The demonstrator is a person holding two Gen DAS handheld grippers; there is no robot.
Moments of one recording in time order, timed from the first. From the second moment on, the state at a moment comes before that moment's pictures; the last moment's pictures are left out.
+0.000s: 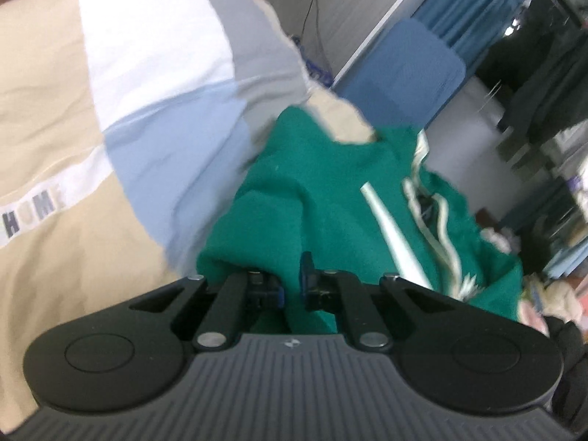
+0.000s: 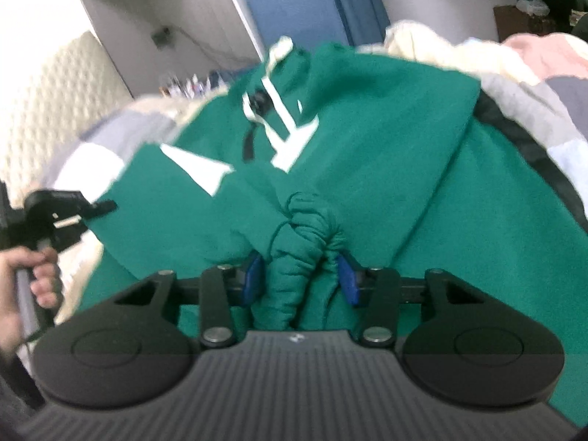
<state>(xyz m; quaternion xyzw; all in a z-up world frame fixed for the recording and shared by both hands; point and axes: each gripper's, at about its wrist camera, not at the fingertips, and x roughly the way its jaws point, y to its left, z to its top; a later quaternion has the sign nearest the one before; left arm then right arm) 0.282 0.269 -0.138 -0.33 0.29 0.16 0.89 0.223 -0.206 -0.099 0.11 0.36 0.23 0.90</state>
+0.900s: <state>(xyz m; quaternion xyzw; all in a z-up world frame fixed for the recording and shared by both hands) 0.243 0.162 -0.086 -0.14 0.29 0.03 0.95 0.199 -0.189 -0.061 0.04 0.24 0.25 0.94</state>
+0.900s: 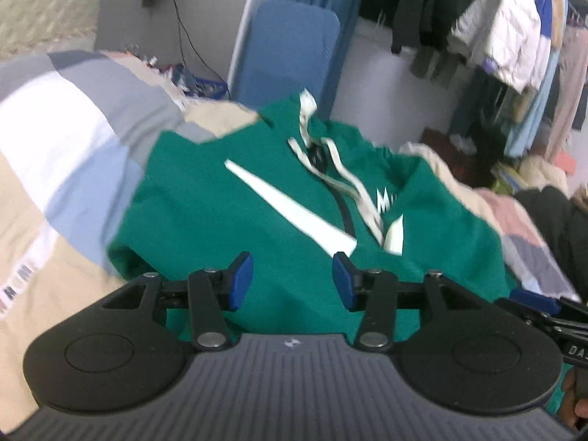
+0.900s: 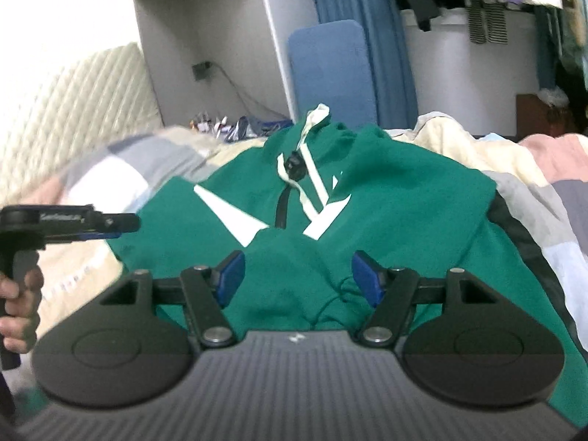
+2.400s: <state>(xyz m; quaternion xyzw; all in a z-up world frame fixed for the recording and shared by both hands) 0.517 0.212 -0.071 -0.13 0.31 0.03 0.94 0.466 -0.138 -0.018 0.13 0.27 0.22 0.93</state>
